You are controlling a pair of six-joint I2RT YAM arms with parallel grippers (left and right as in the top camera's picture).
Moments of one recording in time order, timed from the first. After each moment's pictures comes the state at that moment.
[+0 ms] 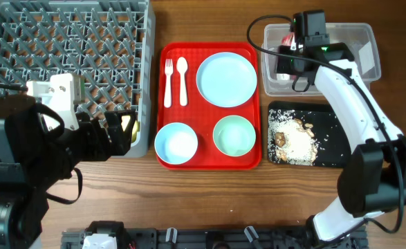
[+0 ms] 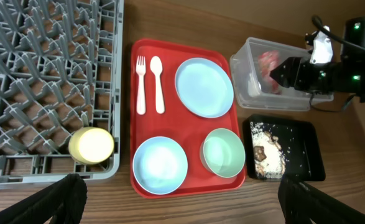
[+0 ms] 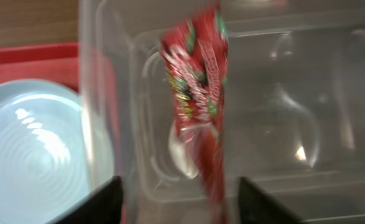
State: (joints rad) left arm -0.06 1.00 1.62 -1.35 0.29 -0.24; right arm 0.14 1.80 1.46 -0.70 0.09 0.20
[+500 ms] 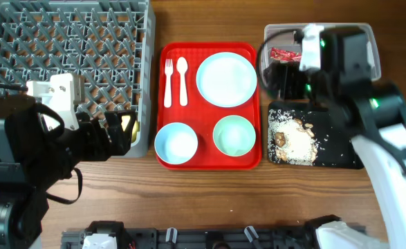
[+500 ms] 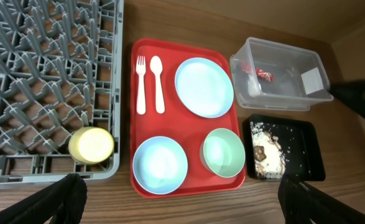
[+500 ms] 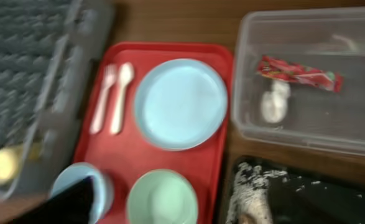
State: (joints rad) left arm -0.06 1.00 1.62 -1.35 0.29 -0.24; right arm 0.25 1.30 1.46 -0.99 -0.16 0.19
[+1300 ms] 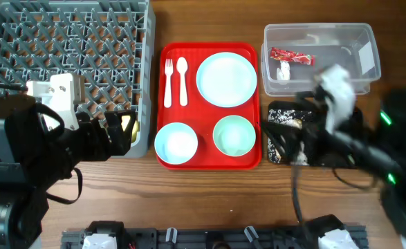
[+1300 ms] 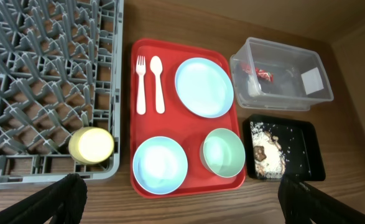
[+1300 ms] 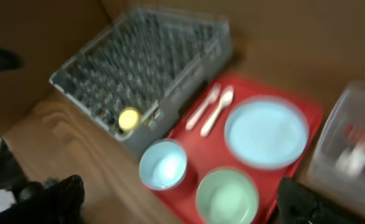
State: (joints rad) left arm -0.06 1.00 1.62 -1.35 0.29 -0.24; right arm 0.27 0.92 1.46 -1.04 -0.48 -0.03
